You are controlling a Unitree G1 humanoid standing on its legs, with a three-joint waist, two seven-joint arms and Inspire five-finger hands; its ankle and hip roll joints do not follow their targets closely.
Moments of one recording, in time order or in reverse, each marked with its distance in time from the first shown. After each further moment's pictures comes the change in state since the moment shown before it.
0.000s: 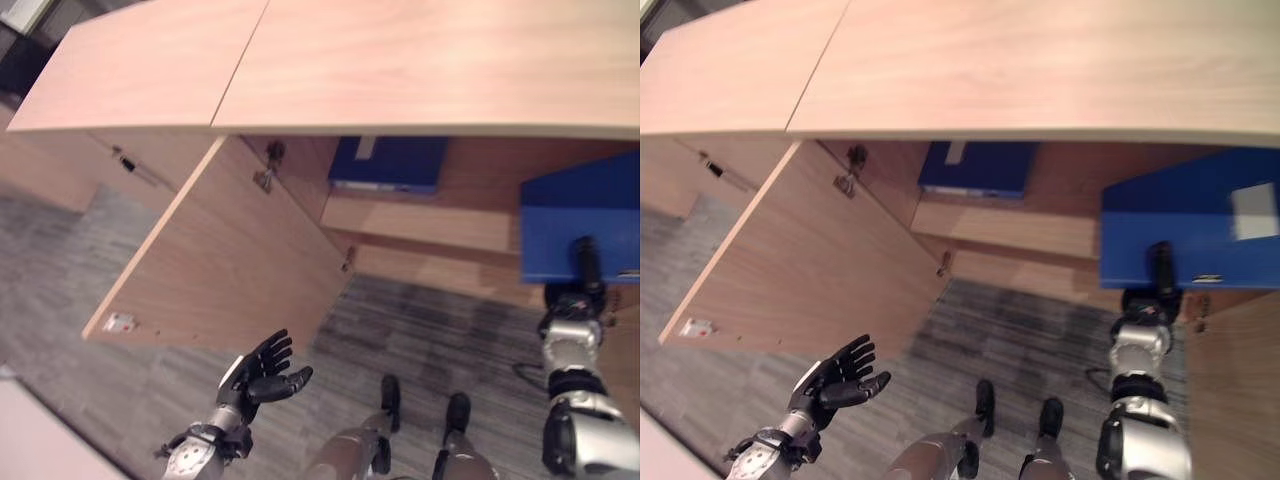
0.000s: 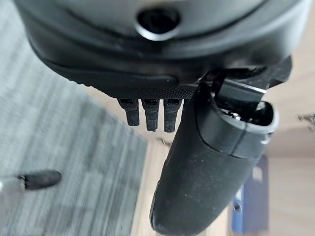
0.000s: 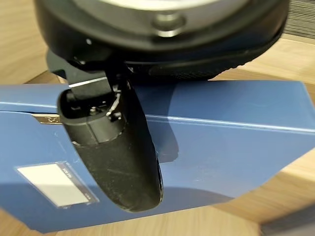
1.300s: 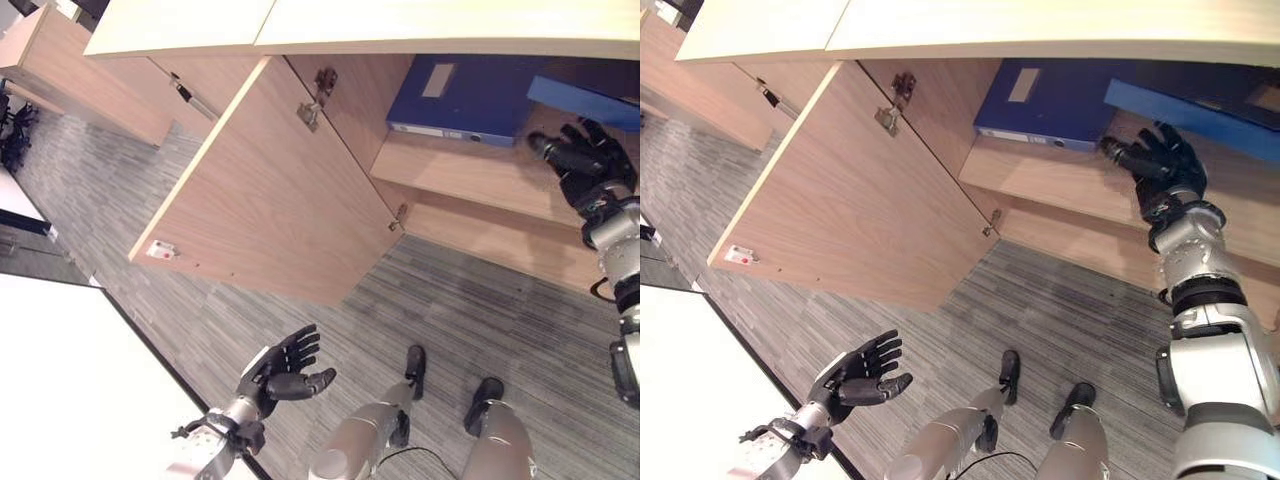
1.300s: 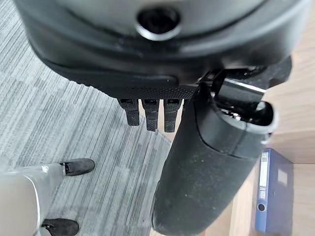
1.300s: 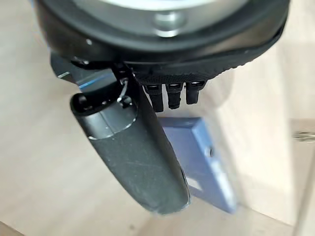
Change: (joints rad) left arm -0.032 0.114 -0.150 -0.052 -0.051 -0.003 -0.044; right arm -0.411 -0.314 0.668 0.149 -0.232 0.291 0.201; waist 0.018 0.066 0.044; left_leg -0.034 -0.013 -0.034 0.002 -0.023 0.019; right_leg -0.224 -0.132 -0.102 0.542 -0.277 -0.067
